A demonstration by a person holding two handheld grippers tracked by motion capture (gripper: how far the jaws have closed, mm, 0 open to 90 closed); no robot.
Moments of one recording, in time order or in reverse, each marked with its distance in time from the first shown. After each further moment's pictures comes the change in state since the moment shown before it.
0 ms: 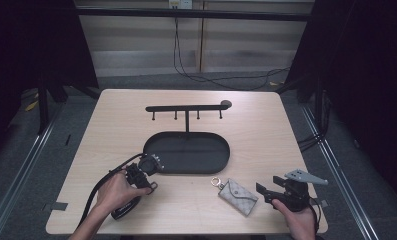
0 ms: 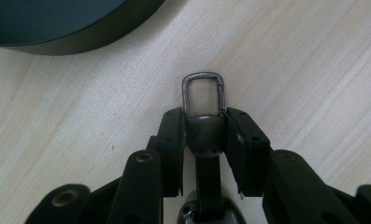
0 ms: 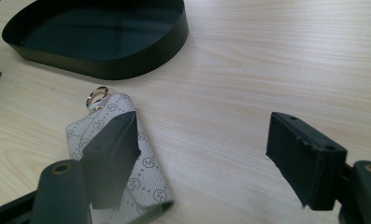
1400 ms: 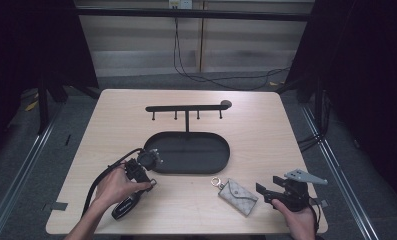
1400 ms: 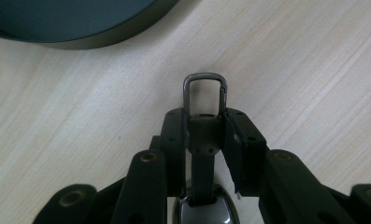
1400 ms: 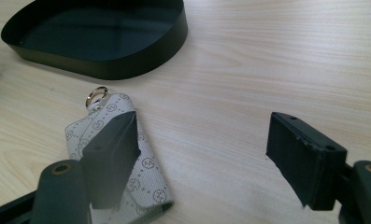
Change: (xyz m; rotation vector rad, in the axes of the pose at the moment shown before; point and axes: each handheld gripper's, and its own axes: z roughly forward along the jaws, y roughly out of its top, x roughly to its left) left arm 0.010 0.003 -0.016 0.020 -0.040 -0.060; right arm 0.000 0.000 0.001 0.001 0.001 0.001
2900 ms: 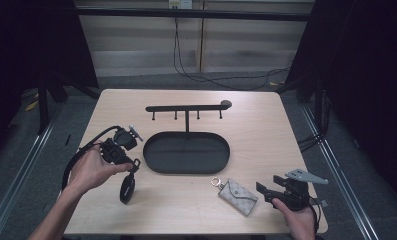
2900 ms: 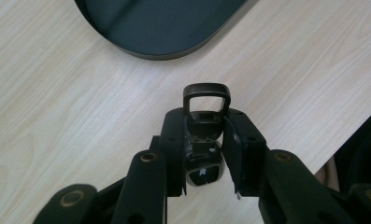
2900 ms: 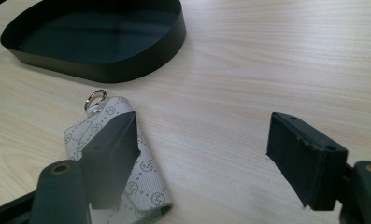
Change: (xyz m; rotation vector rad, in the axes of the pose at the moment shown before) left arm 0.015 -0.016 -0.091 -0.144 0.042 -0.038; right arm -0.001 0.000 0.000 -0.010 -0.003 0.010
